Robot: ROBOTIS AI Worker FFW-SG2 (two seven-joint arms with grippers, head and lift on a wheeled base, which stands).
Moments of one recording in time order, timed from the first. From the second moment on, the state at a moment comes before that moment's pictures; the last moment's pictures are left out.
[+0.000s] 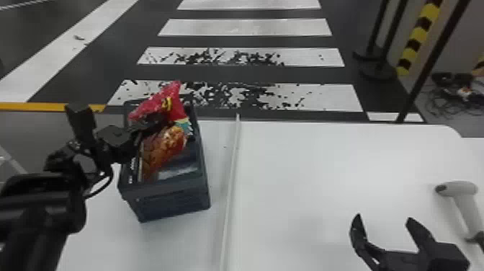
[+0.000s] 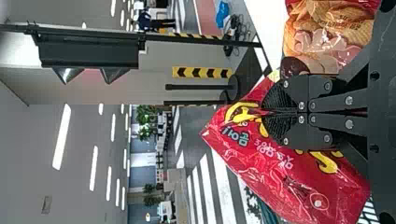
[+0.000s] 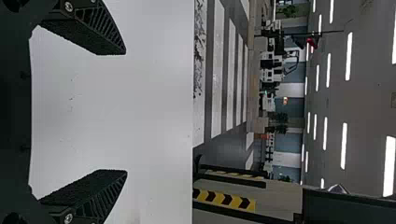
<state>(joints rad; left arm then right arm) -0.16 0.29 0.18 -1.38 0.15 0.10 -0.77 0.55 0.00 0.00 -1.87 0.02 0.01 -0.06</state>
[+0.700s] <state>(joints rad) -0.17 0.19 0.16 -1.48 0.20 0.18 -0.76 0.56 0.00 0.00 -1.87 0.02 0.01 -0.06</state>
